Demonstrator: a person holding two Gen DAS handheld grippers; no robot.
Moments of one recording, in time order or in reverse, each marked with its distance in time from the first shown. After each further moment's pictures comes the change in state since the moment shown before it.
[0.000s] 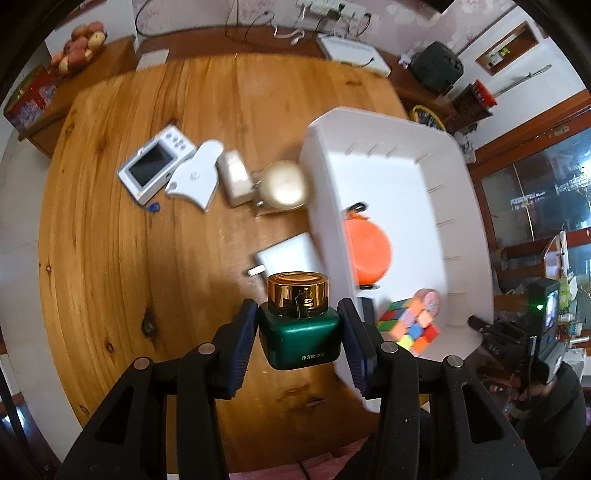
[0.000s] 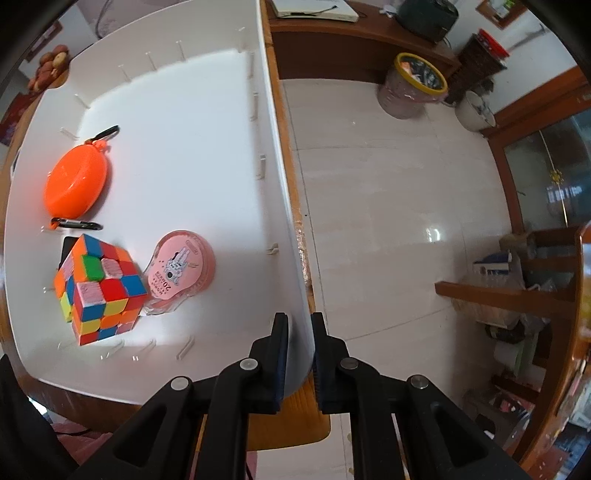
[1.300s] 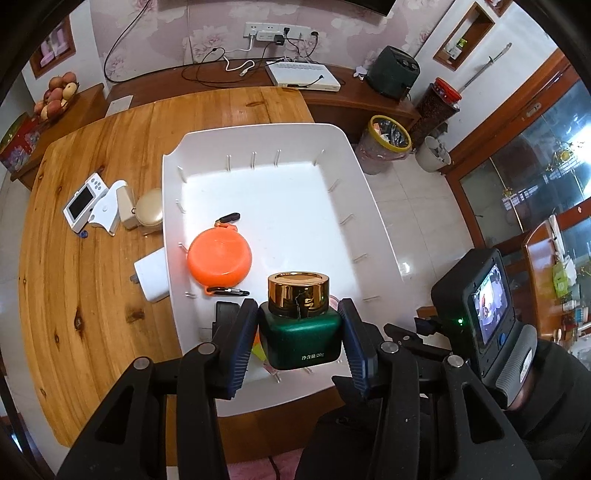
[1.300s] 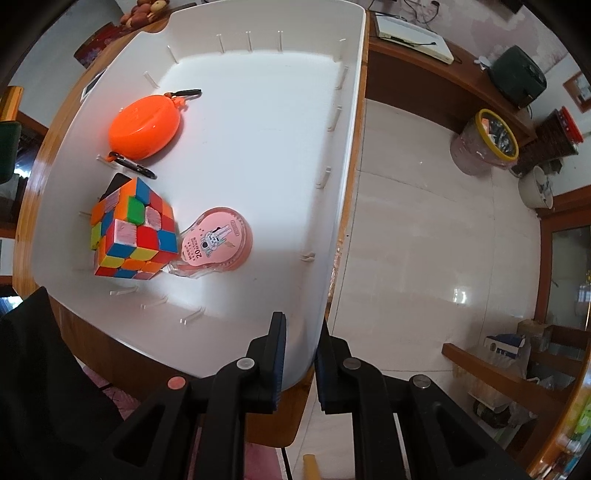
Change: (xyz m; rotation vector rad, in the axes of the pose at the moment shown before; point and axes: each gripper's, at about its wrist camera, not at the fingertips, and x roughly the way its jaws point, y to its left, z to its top) left arm 0.002 -0.153 -0.033 0.088 -0.119 0.012; right arm -0.006 0.009 -0.005 -0.351 -0.042 0.117
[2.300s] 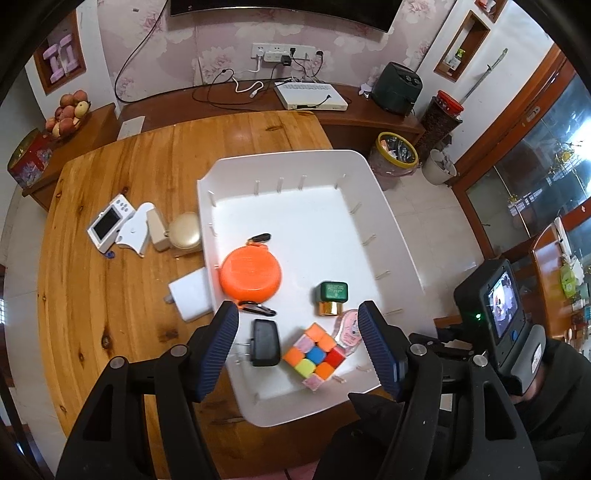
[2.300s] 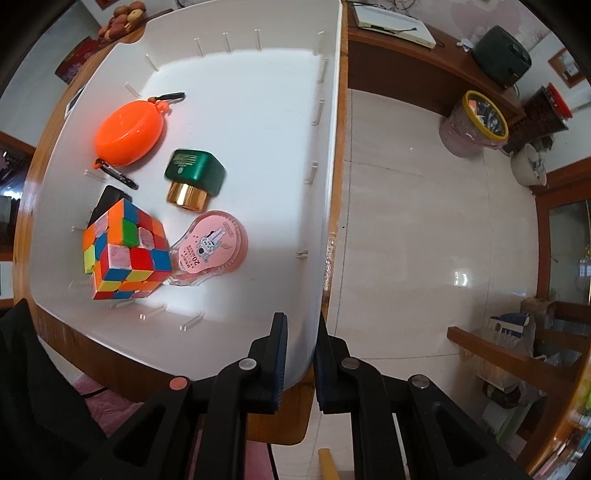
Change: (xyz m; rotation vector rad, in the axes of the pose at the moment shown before) left arm -0.024 0.032 0.002 0.025 -0.082 0.036; right arm 0.002 -0.008 0.004 0.092 0.022 -0.009
